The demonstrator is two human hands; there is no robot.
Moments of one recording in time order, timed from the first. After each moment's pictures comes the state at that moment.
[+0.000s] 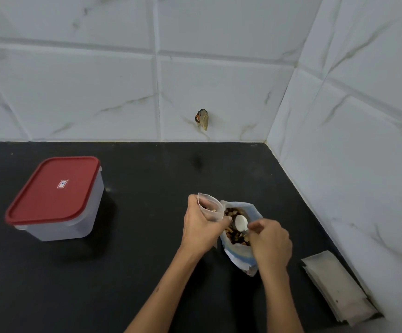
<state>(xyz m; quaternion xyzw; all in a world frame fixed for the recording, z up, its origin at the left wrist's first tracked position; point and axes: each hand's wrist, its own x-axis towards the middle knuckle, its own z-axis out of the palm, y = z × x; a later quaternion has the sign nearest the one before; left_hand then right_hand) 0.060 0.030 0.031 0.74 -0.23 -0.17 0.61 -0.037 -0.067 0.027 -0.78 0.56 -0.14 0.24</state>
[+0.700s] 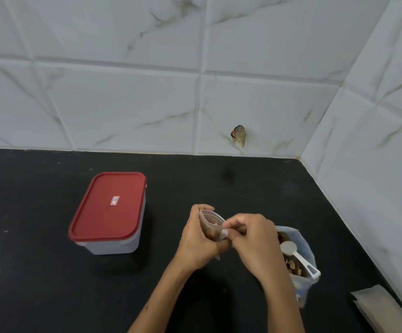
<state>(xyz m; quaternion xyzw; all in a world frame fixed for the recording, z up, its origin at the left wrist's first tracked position) 0.141 0.113 0.051 0.70 -0.30 -0.24 0.61 0.045 0.025 0.109 -0.88 0.30 -0.12 0.34</state>
